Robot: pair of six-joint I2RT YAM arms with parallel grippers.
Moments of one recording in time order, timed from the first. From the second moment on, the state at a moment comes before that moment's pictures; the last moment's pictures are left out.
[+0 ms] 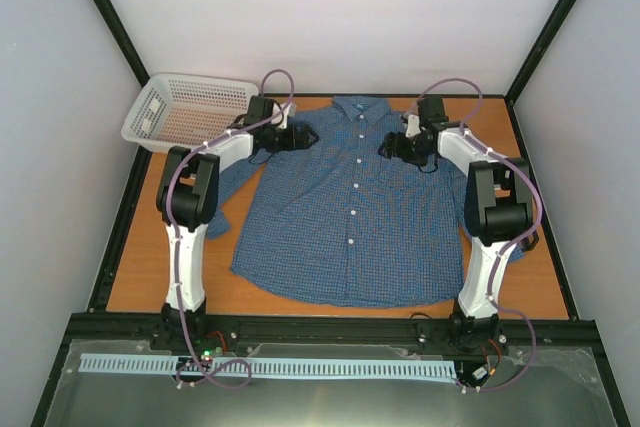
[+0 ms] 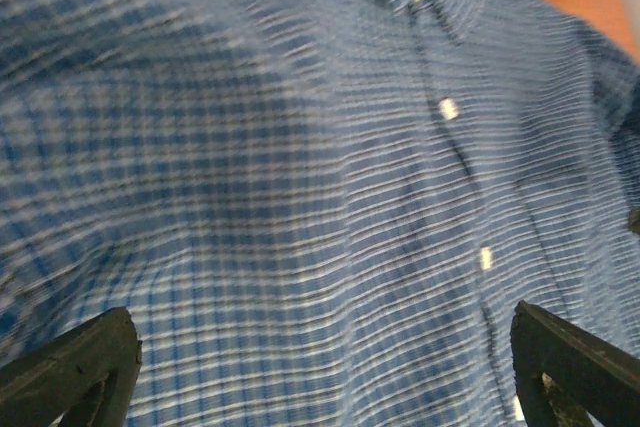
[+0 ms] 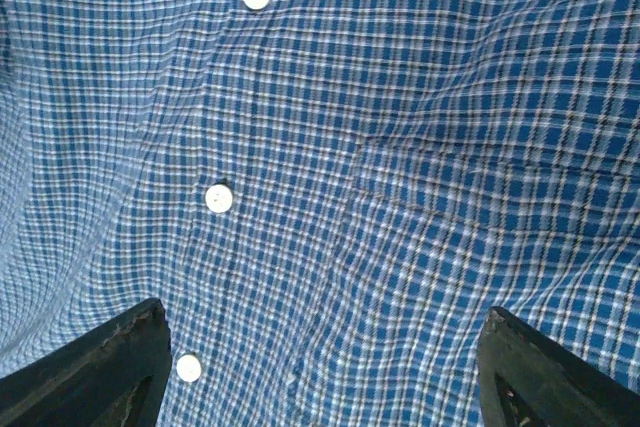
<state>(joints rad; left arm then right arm) -0.28 2.17 1.59 -0.18 0.52 -0.35 0.14 2.00 1.48 -0.54 -0.41 0.23</state>
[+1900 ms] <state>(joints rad) -0.29 2.70 2.35 -0.38 0.42 -0.18 0.39 1.87 1.15 -0.39 -0.48 0.28</state>
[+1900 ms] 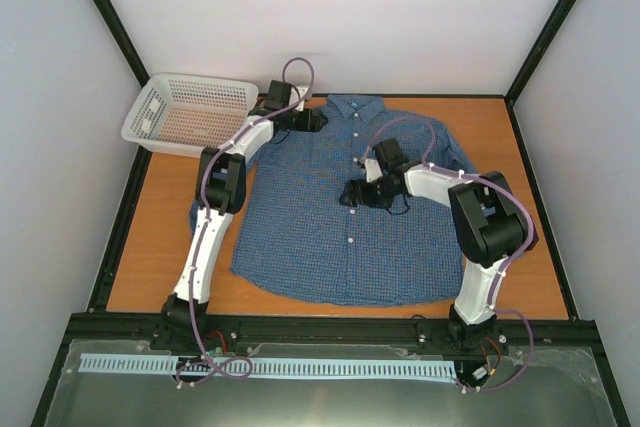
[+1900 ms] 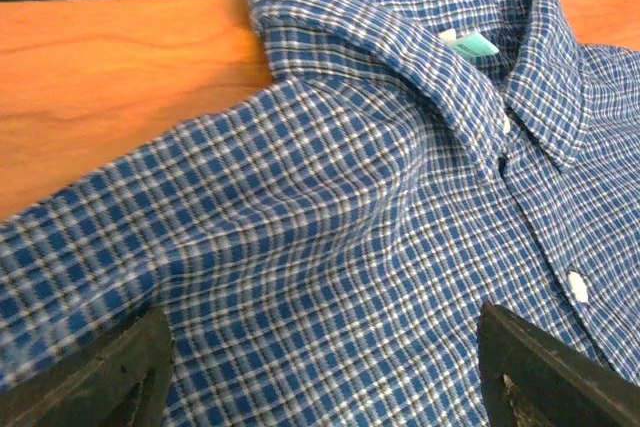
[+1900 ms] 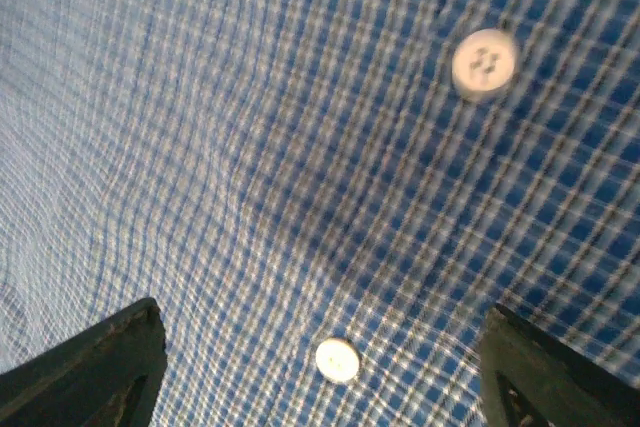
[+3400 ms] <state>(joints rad) -0.41 1.72 1.36 -0.24 0.62 -0.25 -0.18 1.10 0.82 -0.61 0.25 0.49</state>
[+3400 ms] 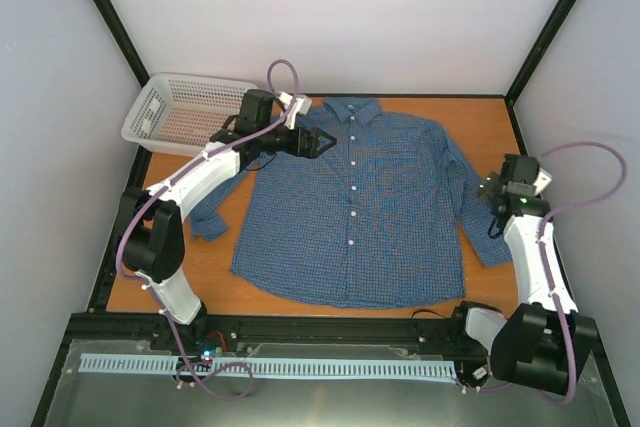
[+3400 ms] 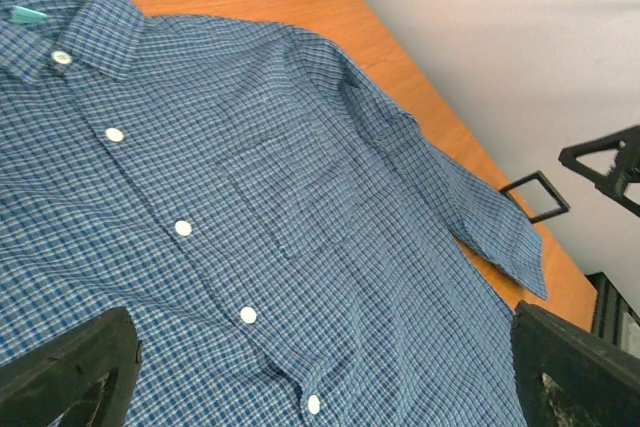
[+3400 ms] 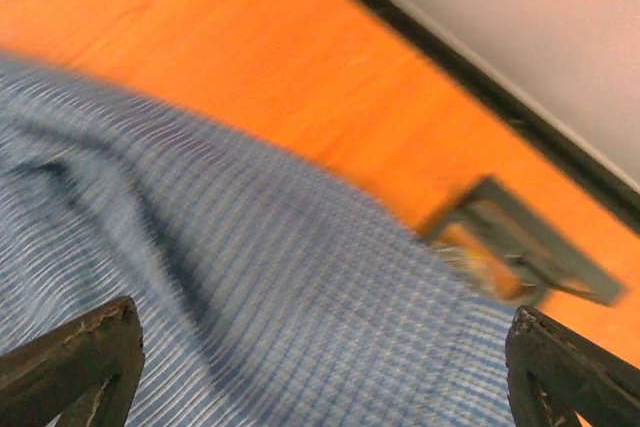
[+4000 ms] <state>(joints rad) -0.42 1.71 1.29 -0.17 0.69 -0.25 -0.42 1.30 0.88 -0.70 0.47 0.64</state>
